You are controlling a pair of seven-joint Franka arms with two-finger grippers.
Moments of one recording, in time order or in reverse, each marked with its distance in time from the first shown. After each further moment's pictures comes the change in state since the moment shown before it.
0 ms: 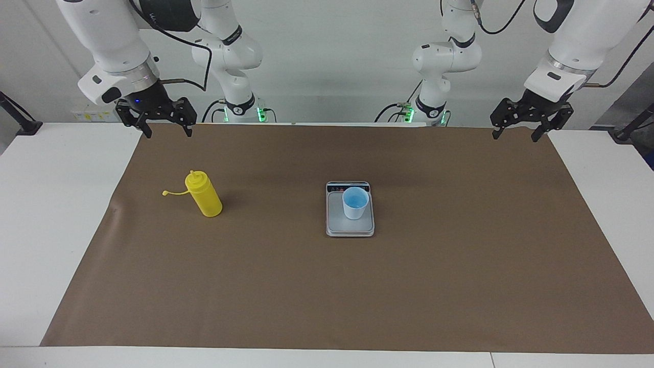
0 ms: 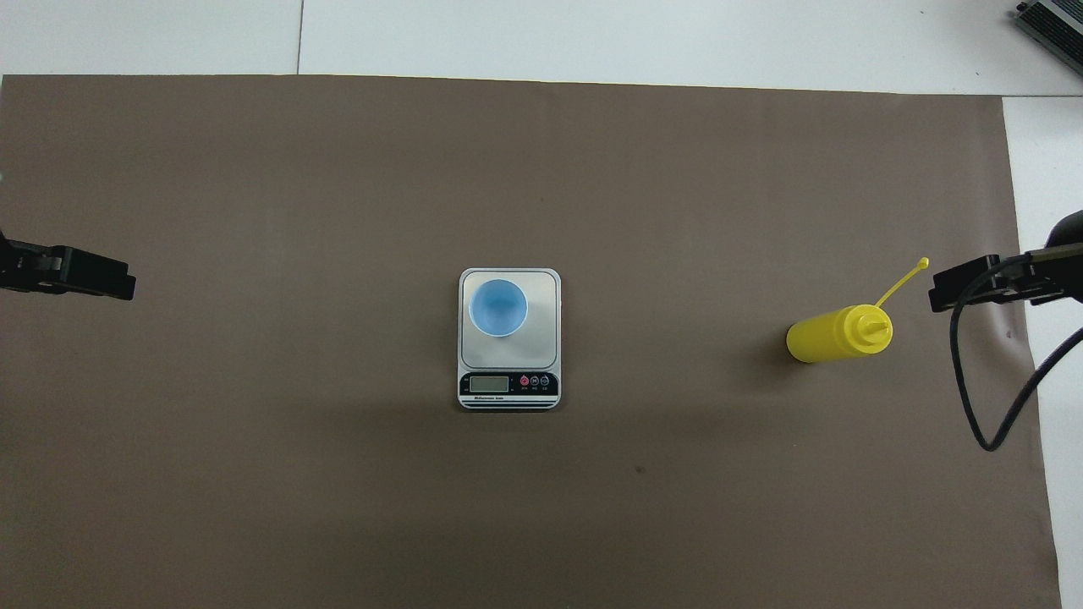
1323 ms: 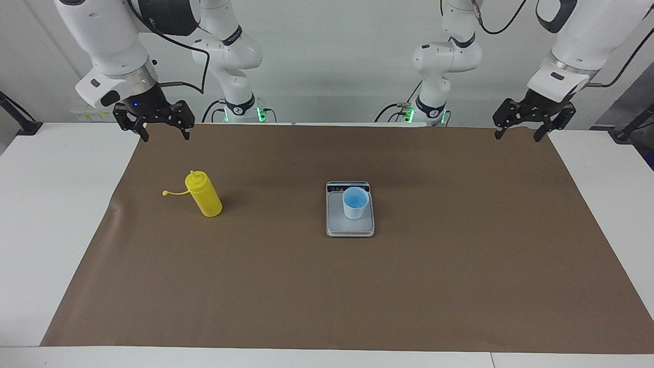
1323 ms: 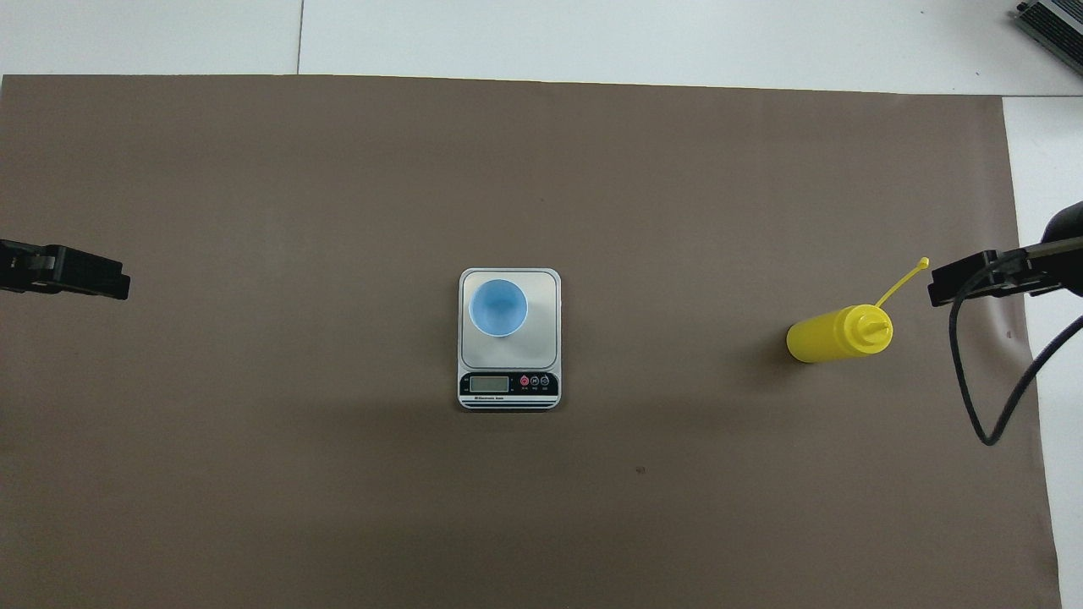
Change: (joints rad) left arm 0.000 0.000 0.007 0.000 0.000 0.000 0.000; right arm 0.008 0.012 -0.004 0.003 -0.009 0.014 -0.033
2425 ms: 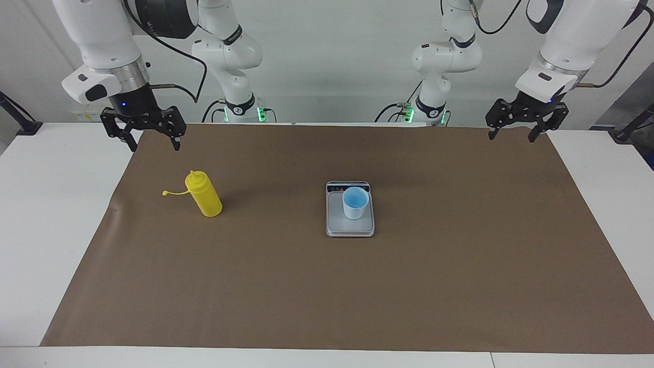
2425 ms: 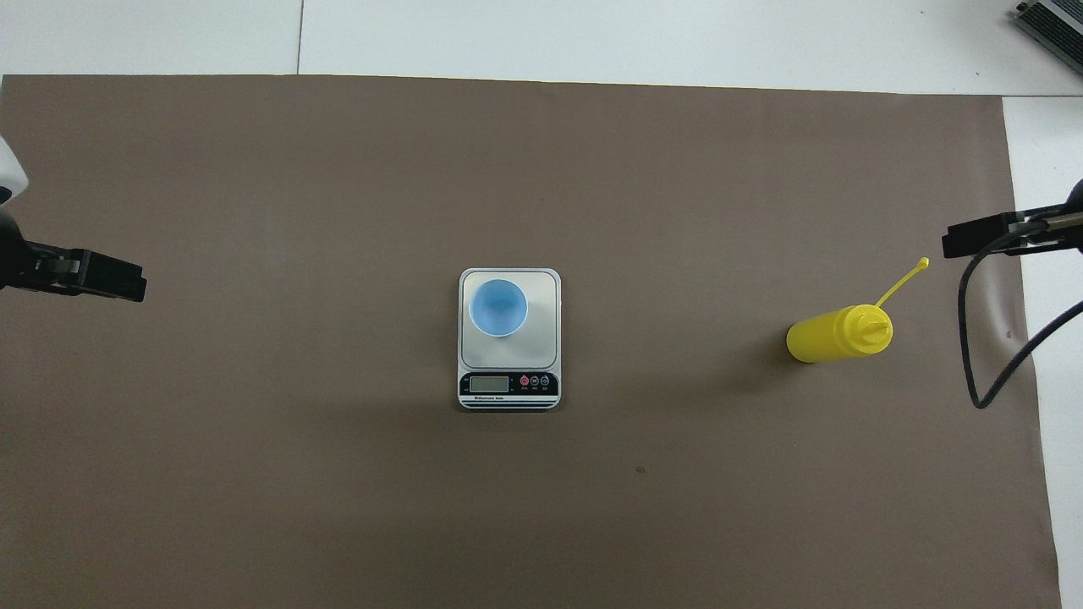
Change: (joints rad) left arm -0.036 0.001 0.003 -0.002 0.027 0.002 -0.005; right arm 0.038 -0.008 -0.053 -0.008 -0.007 0.176 -0.002
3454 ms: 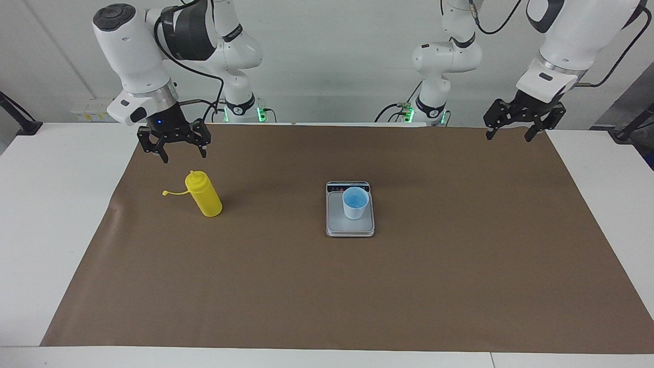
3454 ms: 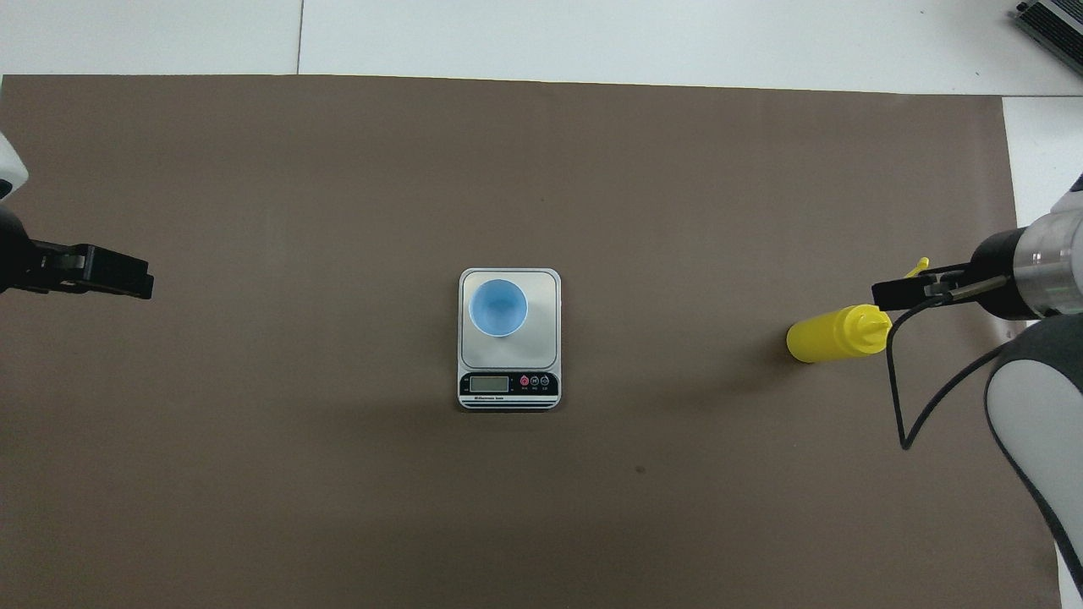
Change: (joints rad) left arm -0.001 0.000 -0.002 0.001 -0.024 0.001 -0.047; right arm 0.021 -0.103 0.010 -0.299 0.034 0.204 -0.060
